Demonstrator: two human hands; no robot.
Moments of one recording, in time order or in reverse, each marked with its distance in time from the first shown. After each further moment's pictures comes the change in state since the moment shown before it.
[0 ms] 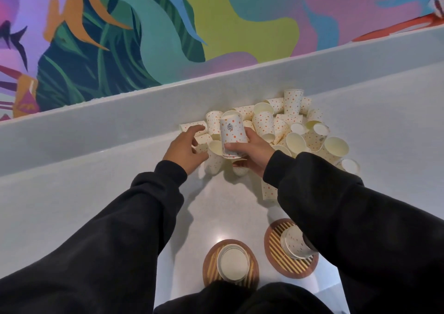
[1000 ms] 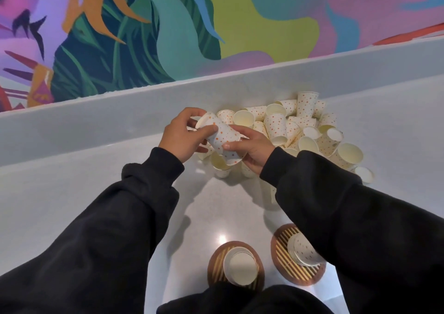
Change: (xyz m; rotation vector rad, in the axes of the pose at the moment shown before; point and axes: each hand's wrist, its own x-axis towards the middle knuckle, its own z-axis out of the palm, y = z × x) left_hand -0.016 0.038 -0.058 -0.592 0.081 -0.104; right_hand 0.002 -0.016 0.033 0.250 -0.126 -0.020
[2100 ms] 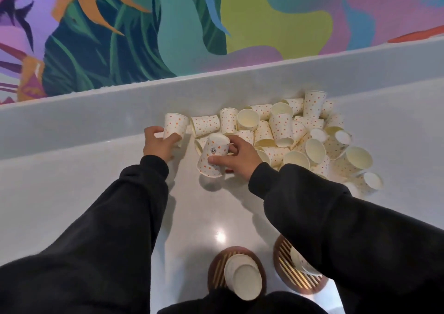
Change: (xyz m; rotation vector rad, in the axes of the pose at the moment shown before) left_hand 0.056 -0.120 -0.035 -0.119 0.353 -0.370; right_hand 0.020 0.039 0.015 -0.511 0.112 -0.110
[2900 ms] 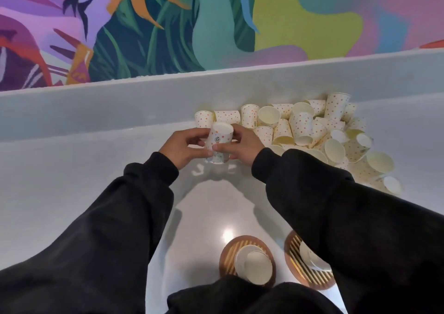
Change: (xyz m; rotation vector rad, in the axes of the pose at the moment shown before) left_hand -0.072 0.017 -0.046 0.234 -0.475 0.366; right_hand 0.001 -0.025 0.035 -0.153 -0.080 -0.114
